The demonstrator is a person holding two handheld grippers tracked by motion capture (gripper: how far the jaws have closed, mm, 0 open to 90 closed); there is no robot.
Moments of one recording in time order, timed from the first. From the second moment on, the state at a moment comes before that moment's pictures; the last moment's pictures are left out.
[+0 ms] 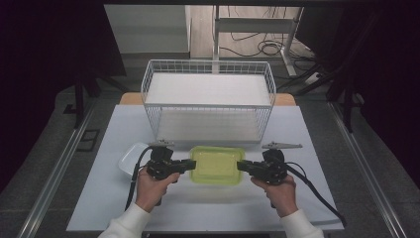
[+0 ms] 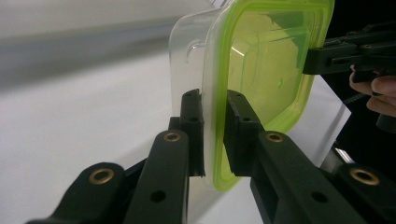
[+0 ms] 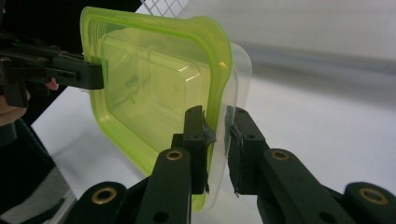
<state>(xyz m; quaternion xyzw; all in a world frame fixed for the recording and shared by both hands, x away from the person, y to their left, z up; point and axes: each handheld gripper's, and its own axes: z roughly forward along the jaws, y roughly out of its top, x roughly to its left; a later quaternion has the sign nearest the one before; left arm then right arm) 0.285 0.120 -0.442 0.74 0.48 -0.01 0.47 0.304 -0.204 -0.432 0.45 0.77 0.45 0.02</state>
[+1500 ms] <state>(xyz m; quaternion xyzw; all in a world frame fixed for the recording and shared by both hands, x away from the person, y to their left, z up) 0.304 0.125 -0.389 0.73 0.46 0.04 0.50 0.323 -0.198 -0.375 0.39 0.78 0.48 0.09</state>
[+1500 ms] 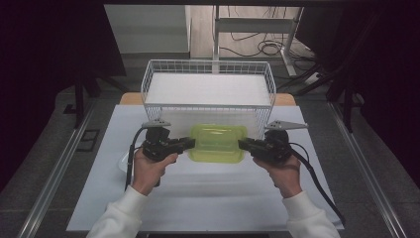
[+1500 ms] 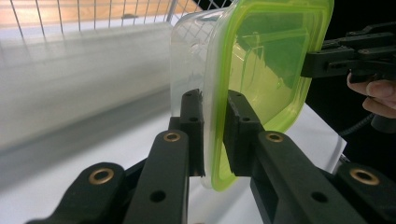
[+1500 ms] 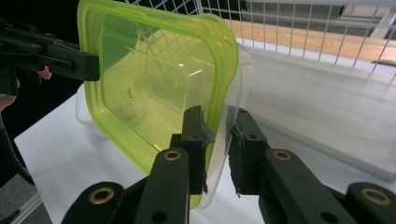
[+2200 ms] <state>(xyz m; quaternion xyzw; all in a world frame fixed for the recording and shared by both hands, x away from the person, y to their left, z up) 0.323 0.130 -0.353 0.73 0.44 0.07 0.52 0.342 -0.194 -0.341 0.37 0.77 0.50 0.12</state>
